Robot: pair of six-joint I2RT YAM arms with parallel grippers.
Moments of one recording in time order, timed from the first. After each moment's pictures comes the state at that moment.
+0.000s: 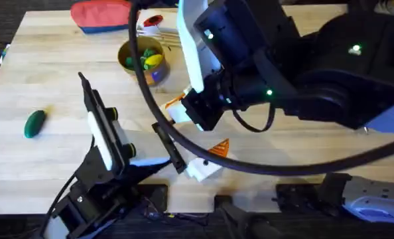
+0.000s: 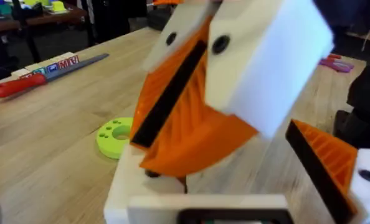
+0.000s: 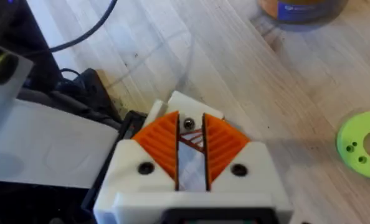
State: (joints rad) left arm -0.76 0.01 0.01 -0.06 0.26 -0.04; right arm 0.97 1.37 1.19 -0.65 -0.20 0.15
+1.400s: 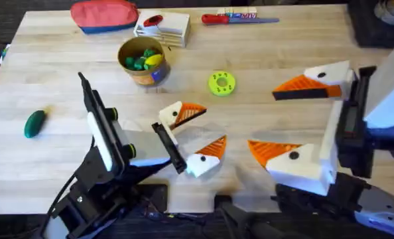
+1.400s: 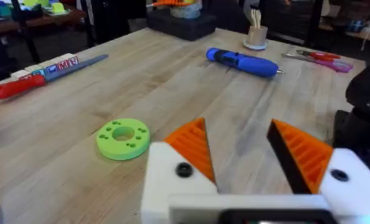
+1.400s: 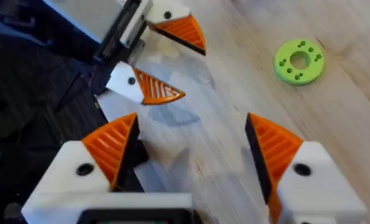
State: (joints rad) left arm -0.76 0.01 0.01 -0.06 0.27 -0.03; right arm 0.84 0.82 1.19 -1.16 -0.19 -0.03
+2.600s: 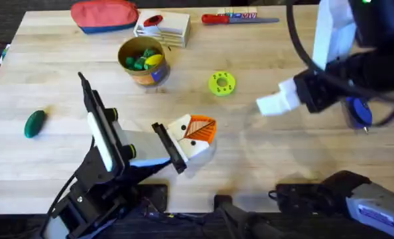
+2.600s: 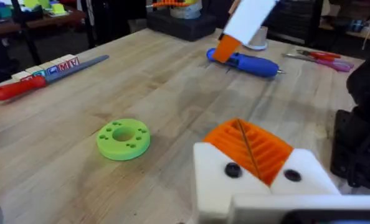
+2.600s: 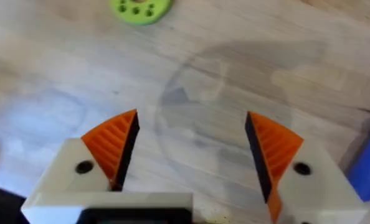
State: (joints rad) left arm -0.76 0.01 0.01 -0.06 0.27 -0.03; right arm 0.45 1.07 1.13 -1.17 -0.07 0.00
